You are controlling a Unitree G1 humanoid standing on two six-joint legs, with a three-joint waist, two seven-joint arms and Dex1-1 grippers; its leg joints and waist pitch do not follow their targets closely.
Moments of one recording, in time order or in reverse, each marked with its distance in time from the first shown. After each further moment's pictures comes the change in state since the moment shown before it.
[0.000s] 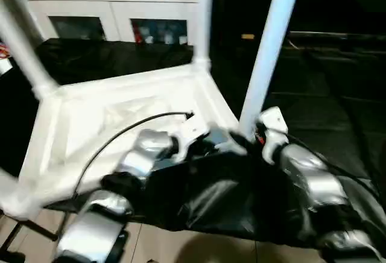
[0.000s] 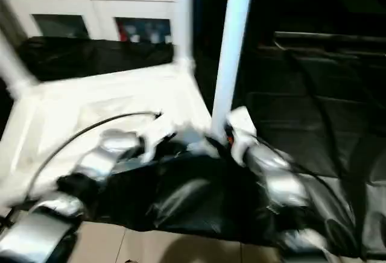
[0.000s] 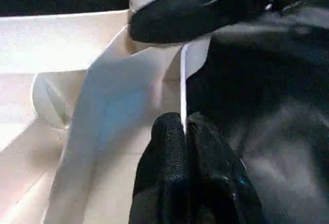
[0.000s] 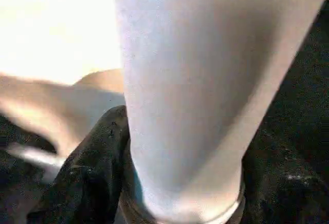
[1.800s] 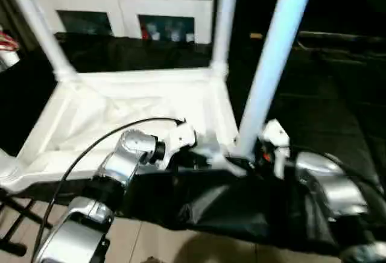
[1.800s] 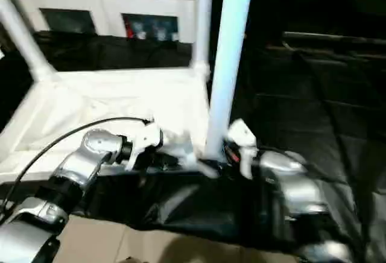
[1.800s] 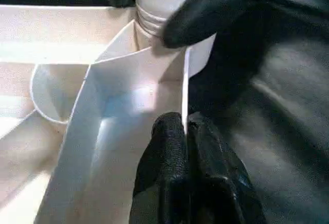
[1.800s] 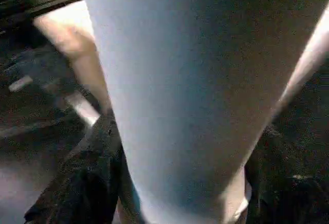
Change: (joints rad) left arm 0.058 0.107 -0.009 -0.102 -0.048 -0.011 -0.191; right arm 0.056 -0.091 0.058 -0.075 0.041 -0.022 0.297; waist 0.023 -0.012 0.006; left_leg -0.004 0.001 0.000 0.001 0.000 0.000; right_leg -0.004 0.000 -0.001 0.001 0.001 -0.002
